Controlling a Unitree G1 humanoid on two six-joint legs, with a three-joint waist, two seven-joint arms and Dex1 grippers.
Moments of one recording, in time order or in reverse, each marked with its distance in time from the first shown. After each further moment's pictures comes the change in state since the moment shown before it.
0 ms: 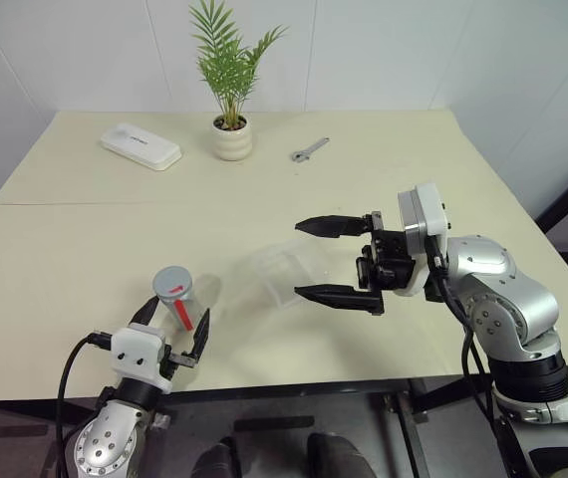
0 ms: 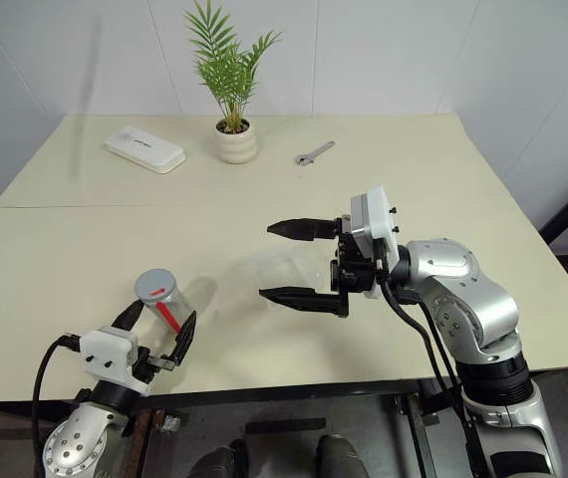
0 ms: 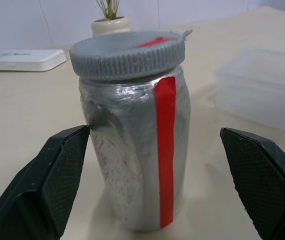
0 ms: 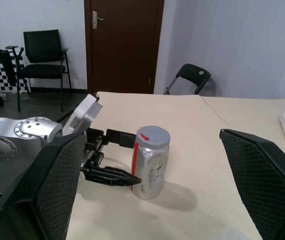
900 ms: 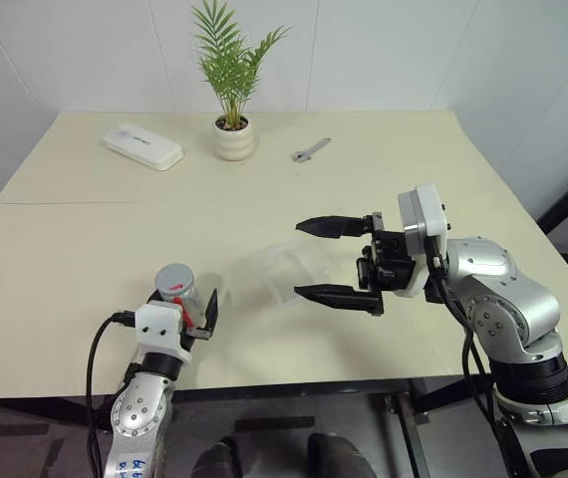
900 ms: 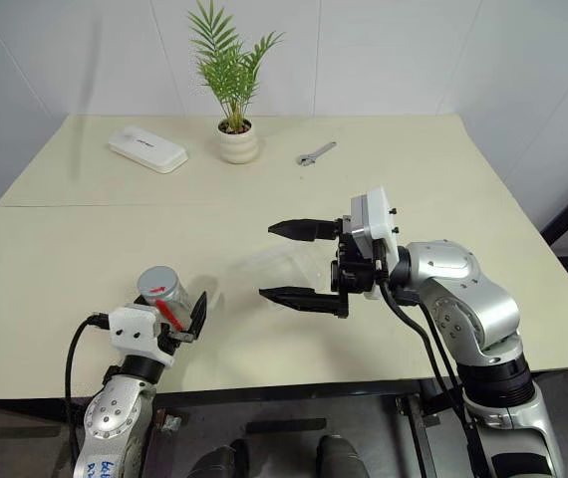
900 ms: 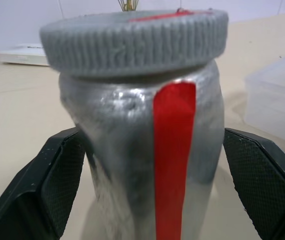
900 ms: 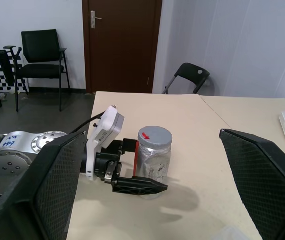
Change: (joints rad) left arm -0.181 -0.015 -0.077 0.153 0.053 0.013 0.171; right arm 0.010 -0.005 0.000 -0.007 0.002 0.006 -0.014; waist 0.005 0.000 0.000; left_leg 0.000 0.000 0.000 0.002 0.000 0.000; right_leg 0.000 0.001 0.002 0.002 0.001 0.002
